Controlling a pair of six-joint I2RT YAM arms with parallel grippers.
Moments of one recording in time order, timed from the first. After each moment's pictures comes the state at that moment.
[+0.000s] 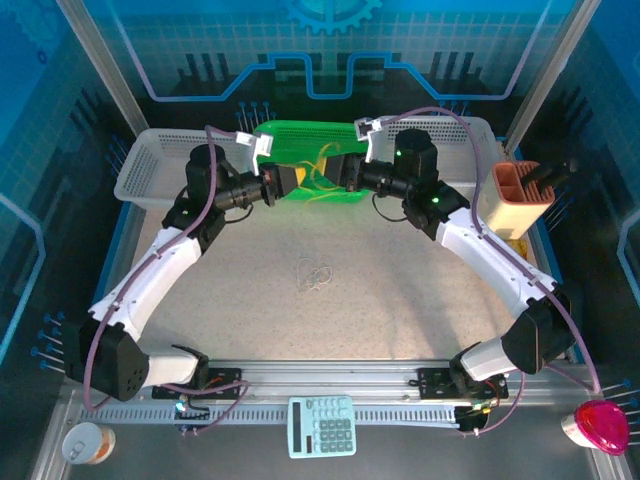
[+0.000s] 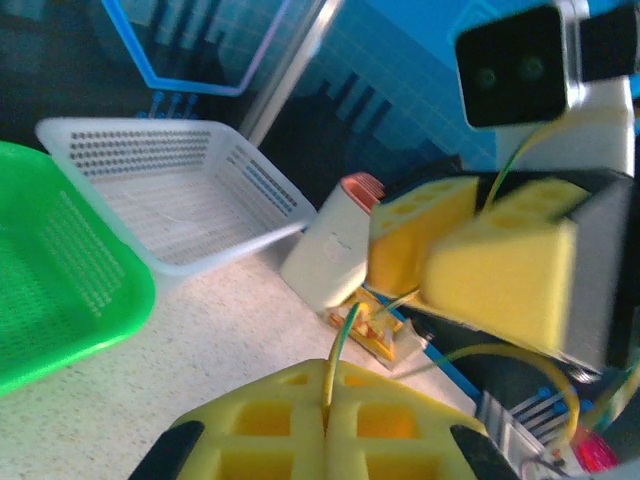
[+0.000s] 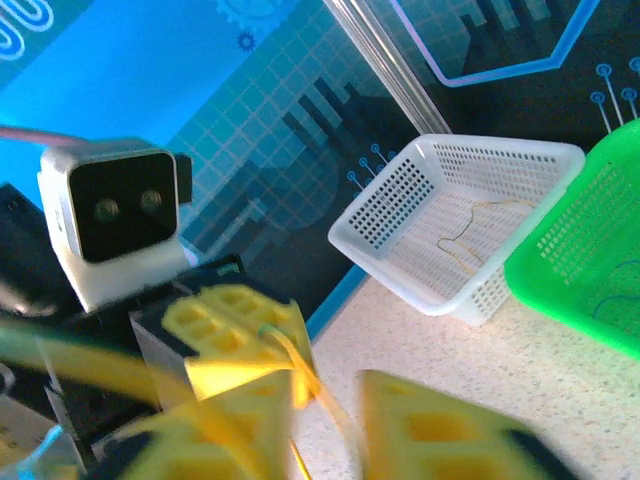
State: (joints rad) left arm -0.29 1.30 1.14 0.02 0.70 -0.48; right arm 0.52 1.45 1.35 -0.06 -0.55 0.60
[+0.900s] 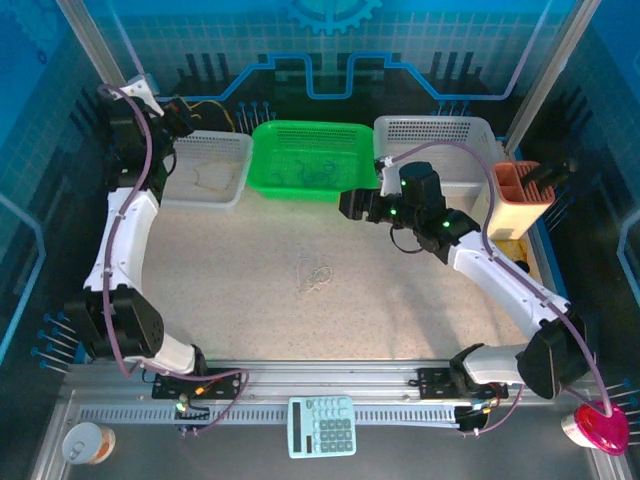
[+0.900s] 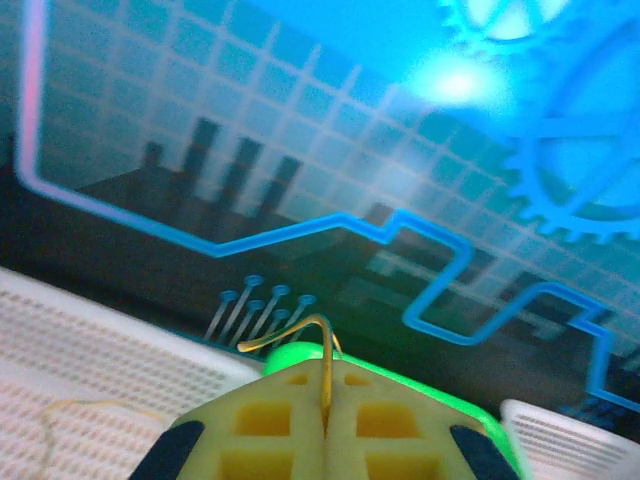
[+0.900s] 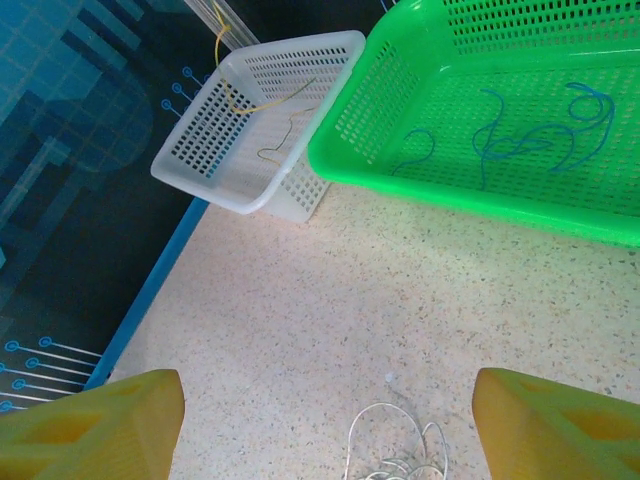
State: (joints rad) left arm 0.16 1.50 1.48 -0.14 0.16 -0.48; right arm 0.49 1.30 1.11 -0.27 -0.31 0.50
